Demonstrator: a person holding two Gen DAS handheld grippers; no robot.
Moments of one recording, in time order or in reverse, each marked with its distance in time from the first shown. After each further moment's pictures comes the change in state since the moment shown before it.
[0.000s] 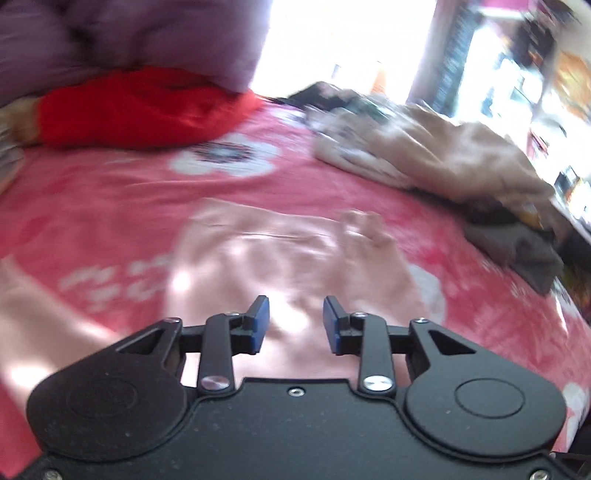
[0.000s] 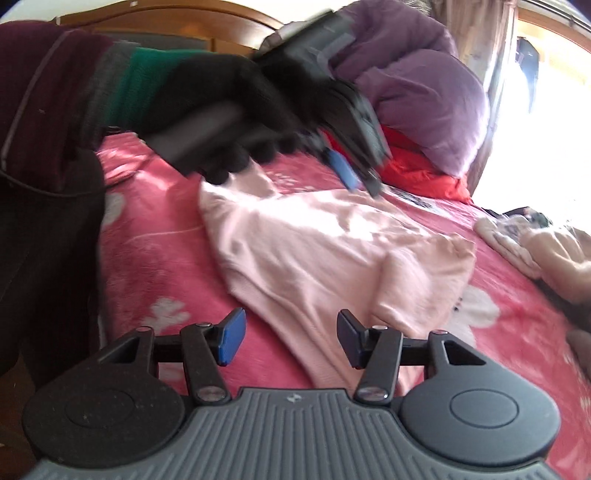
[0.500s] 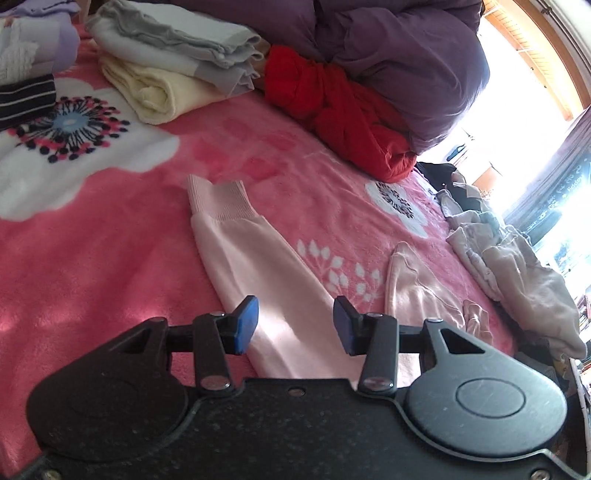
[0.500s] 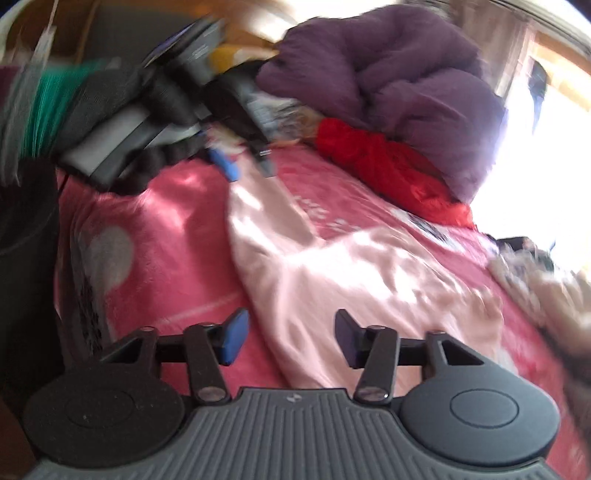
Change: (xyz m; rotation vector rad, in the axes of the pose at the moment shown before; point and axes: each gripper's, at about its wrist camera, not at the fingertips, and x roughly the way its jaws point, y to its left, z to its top) left arm -0.058 0.158 -0.030 -0.470 -0.063 0.102; right arm 0.069 0.087 0.080 -0.130 0.064 -0.089
